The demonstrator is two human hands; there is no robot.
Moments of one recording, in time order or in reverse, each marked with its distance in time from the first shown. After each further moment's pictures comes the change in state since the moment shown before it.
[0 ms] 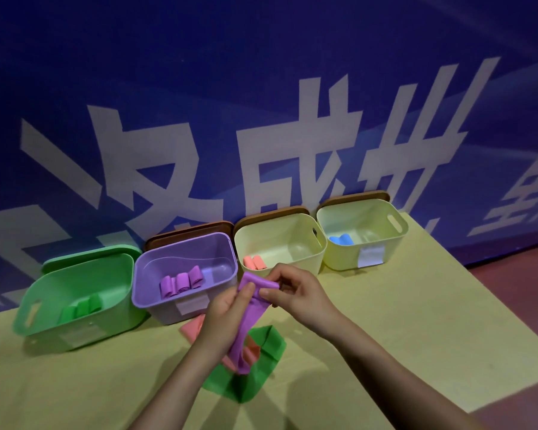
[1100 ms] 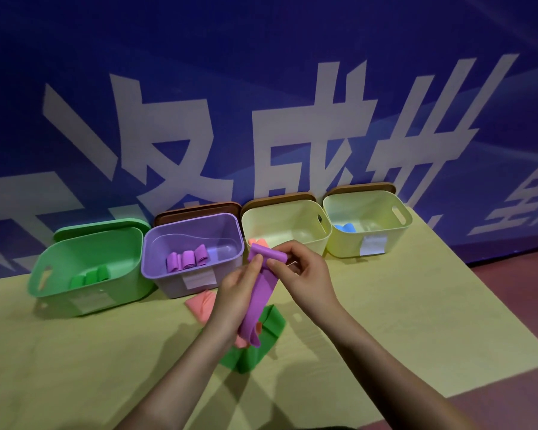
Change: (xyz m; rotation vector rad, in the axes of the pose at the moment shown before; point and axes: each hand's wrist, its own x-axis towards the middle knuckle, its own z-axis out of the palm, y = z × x) left_hand -0.024 0.014 0.008 -0.179 0.116 -0.116; right_hand -0.016 -0.017 0.025 -0.124 0.235 -0.077
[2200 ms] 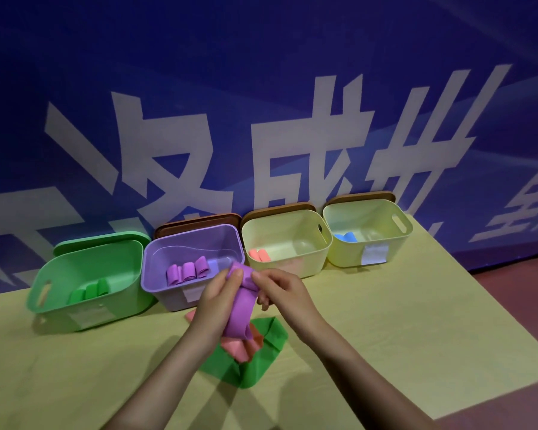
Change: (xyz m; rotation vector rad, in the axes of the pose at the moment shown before) left_hand 0.010 0.006 -0.023 0.071 0.017 0.032; right_hand 0.001 0.014 0.018 0.152 -0.180 0.257
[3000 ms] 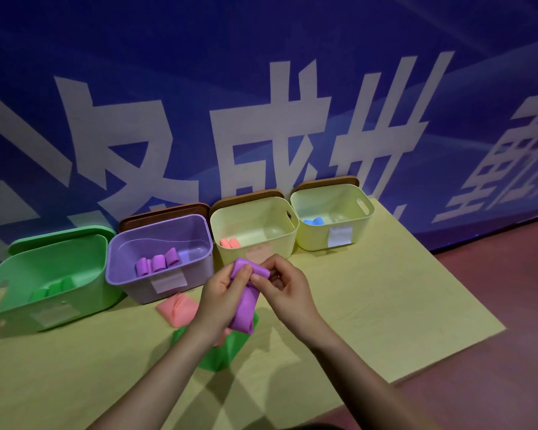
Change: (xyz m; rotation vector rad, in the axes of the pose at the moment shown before) left_hand -0.018 -0.024 0.050 0.053 -0.200 0.201; right_hand -0.045 0.014 -0.041 -0.114 0.214 -0.229
